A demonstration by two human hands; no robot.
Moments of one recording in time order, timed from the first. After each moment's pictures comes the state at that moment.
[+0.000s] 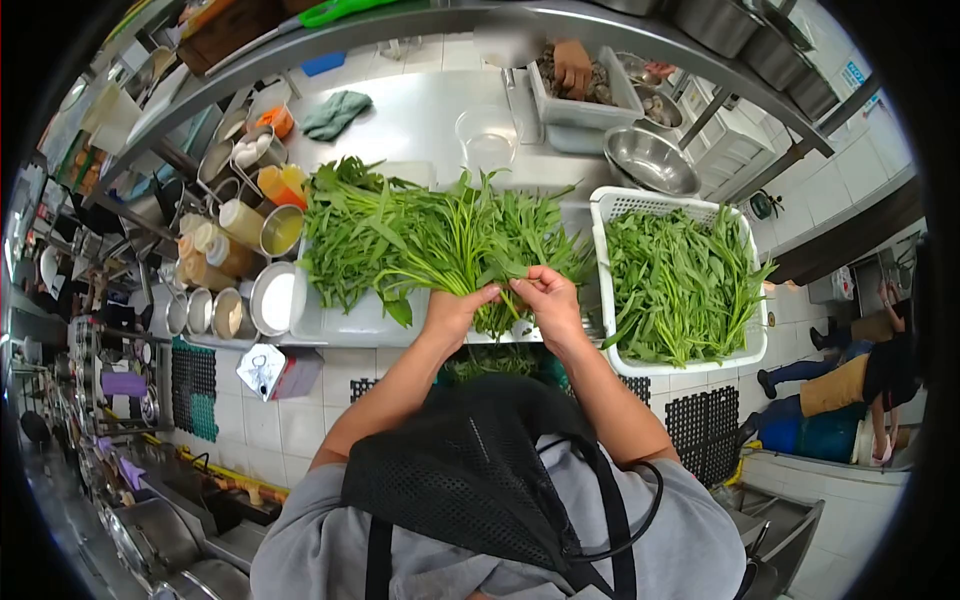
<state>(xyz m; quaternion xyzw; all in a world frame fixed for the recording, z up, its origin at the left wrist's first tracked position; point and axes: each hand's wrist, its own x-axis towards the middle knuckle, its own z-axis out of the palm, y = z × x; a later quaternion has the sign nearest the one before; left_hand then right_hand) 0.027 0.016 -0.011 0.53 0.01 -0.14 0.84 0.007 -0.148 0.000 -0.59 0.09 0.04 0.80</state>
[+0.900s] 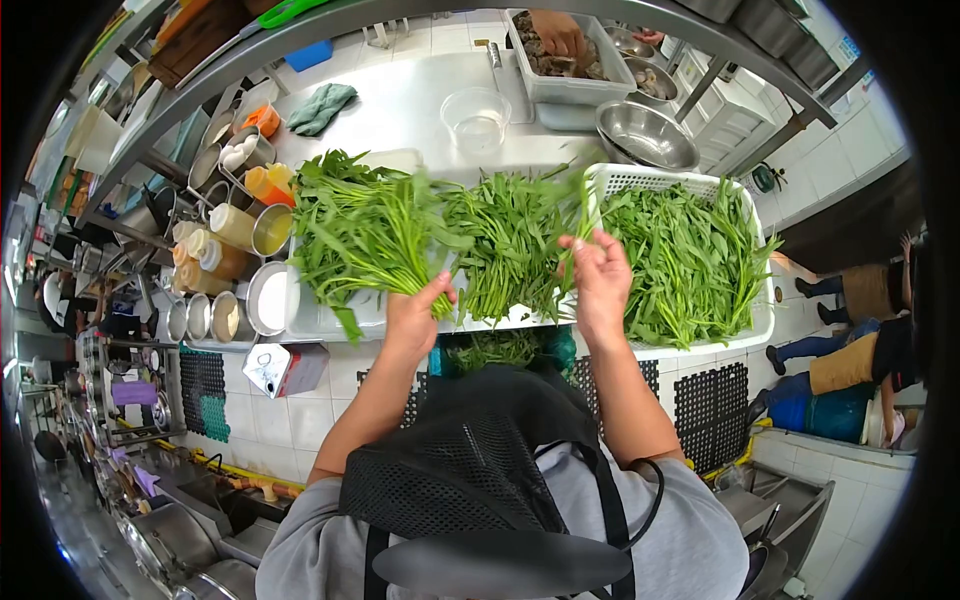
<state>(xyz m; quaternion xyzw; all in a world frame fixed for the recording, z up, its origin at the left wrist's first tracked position) 0.013 0.048 0.010 0.49 0.08 -0.06 0.86 -0.003 -0.191 0.029 -0.54 0.12 -0.17 0.81</state>
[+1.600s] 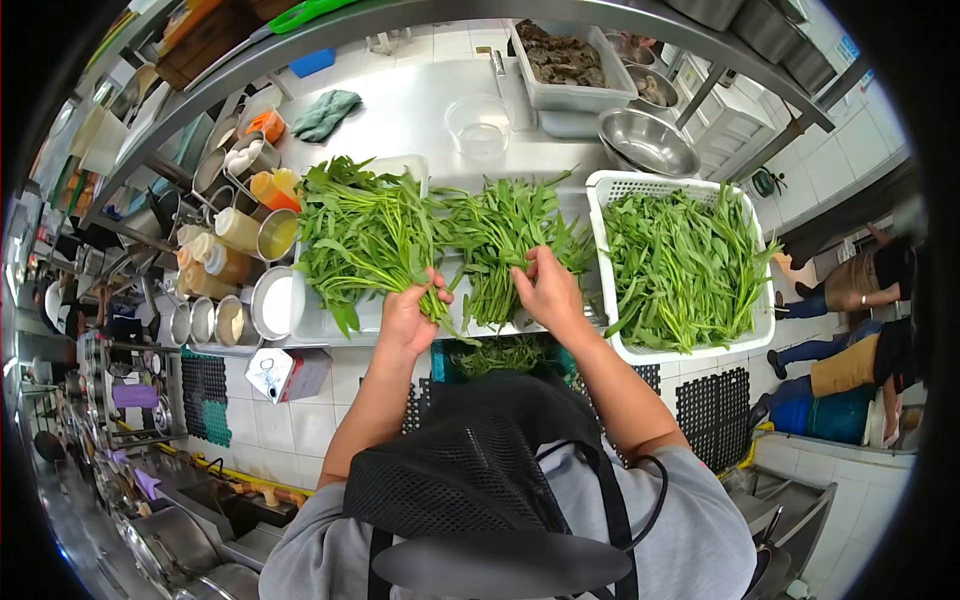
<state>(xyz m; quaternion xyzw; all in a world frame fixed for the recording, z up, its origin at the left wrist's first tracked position) 0.023 0.067 0.003 0.34 0.12 -0.16 0.92 0.009 -0.157 -0.003 -0.91 -0.01 -0.14 0.38</state>
